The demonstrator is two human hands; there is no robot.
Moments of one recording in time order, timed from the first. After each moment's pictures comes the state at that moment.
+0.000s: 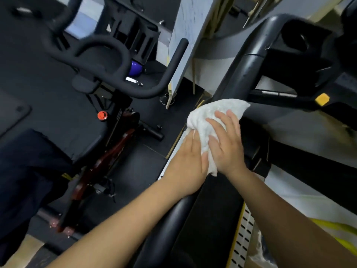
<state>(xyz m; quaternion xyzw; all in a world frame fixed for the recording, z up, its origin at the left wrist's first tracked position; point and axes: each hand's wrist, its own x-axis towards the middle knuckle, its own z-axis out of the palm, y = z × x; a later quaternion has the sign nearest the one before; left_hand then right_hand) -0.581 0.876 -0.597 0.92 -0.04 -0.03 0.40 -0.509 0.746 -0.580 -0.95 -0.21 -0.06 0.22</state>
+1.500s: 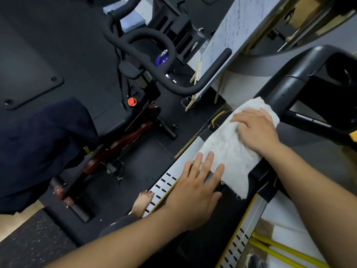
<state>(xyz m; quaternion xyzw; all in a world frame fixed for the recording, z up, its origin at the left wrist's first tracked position) -0.672 0.891 -0.593 0.96 -0.06 -0.05 0.27 -0.450 0.787 -0.532 -0.95 -0.28 0.12 -0.03</state>
